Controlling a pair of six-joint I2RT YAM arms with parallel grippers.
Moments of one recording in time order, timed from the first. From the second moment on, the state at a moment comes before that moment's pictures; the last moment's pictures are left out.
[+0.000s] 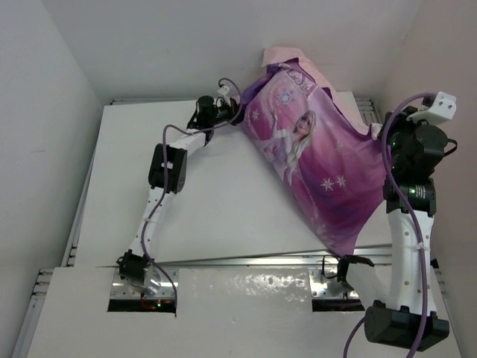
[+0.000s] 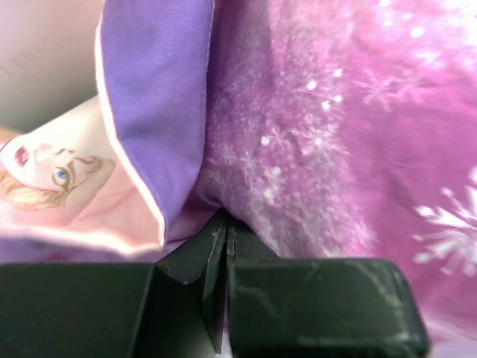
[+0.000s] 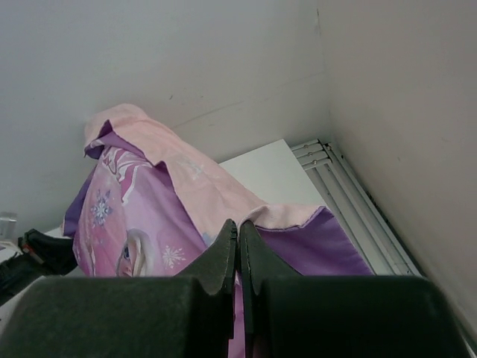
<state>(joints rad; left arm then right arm) -0.28 2.84 2.34 0.43 0.69 -0.26 -0.21 0.90 1.05 -0.14 0.04 0.22</state>
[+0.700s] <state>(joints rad) -0.15 2.23 1.98 -0.01 0.86 -0.15 -0.21 0.89 1.05 -0.13 0.01 0.20</state>
